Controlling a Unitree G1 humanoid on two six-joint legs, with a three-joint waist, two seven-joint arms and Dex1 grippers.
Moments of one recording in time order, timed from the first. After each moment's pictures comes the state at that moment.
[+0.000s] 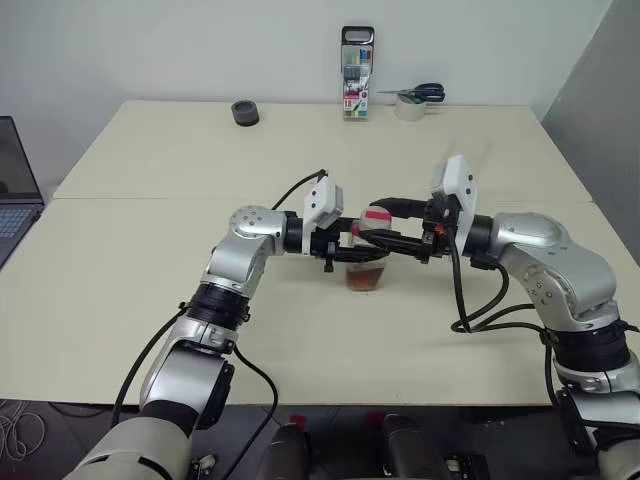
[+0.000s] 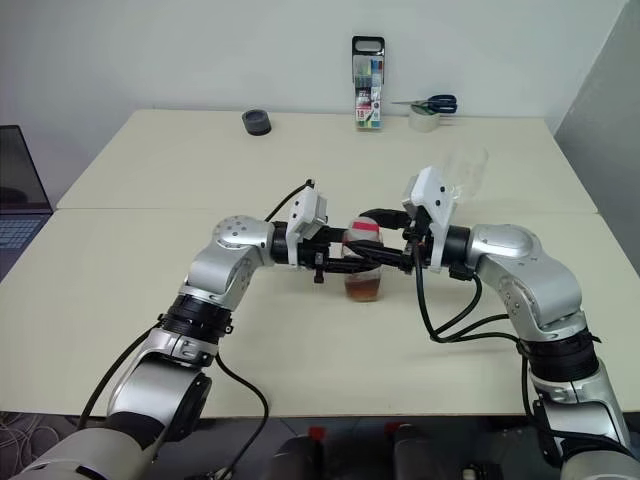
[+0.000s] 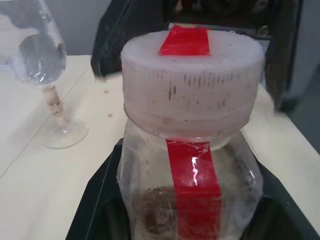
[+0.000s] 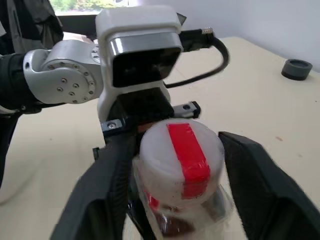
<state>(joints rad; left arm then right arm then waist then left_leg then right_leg) -0.84 0.34 -0.18 0.42 -0.28 0.17 -1.30 -0.61 -0.56 0.05 -0.27 0.53 0.65 0.83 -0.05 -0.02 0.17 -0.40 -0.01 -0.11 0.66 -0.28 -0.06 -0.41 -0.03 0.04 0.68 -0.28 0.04</state>
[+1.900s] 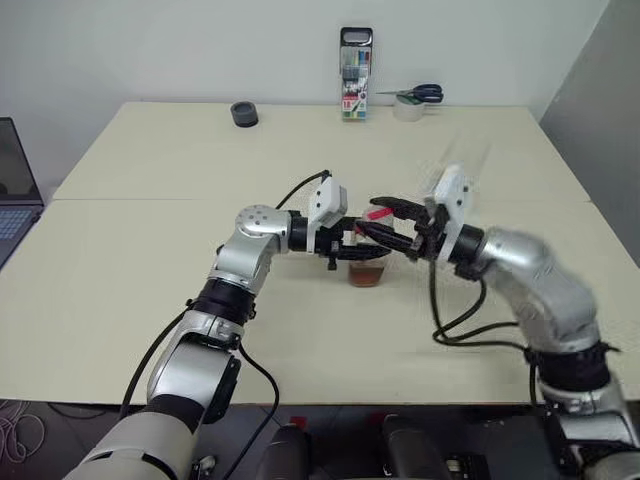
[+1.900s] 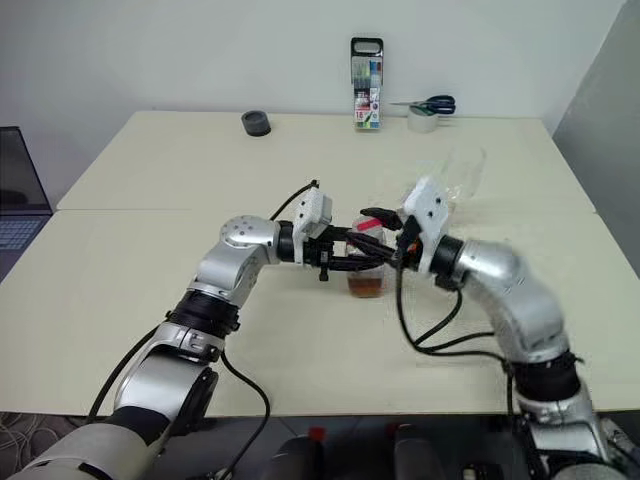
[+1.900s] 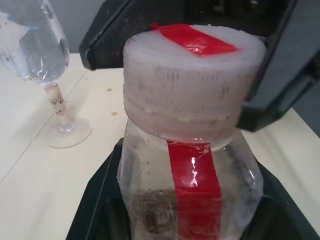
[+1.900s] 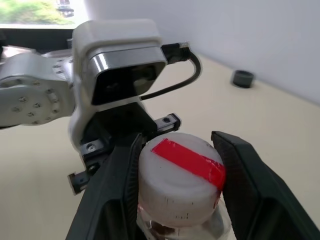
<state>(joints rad) -0.88 0.30 -0.19 0.51 -0.25 0.10 -1.30 -0.61 -0.51 0.08 -0.27 0.51 0.64 0.79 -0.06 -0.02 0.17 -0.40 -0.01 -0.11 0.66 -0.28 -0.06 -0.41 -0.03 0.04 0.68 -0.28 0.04</state>
